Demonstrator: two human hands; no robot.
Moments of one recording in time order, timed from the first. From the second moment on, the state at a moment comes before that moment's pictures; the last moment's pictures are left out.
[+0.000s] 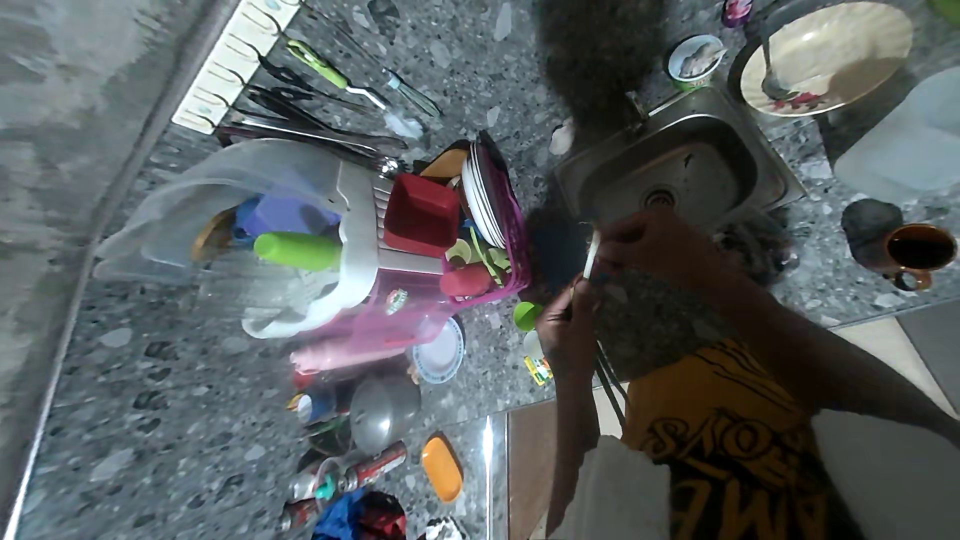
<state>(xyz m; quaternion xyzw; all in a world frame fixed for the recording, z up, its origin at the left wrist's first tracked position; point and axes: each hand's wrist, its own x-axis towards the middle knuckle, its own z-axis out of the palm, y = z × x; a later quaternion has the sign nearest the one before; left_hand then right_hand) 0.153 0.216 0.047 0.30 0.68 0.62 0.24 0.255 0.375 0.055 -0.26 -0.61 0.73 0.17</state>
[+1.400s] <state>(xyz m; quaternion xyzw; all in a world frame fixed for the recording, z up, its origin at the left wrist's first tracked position) 0.159 0.213 0.031 0.54 0.77 0.33 -0.10 0.252 0.375 0.042 -0.30 -0.68 0.63 0.20</state>
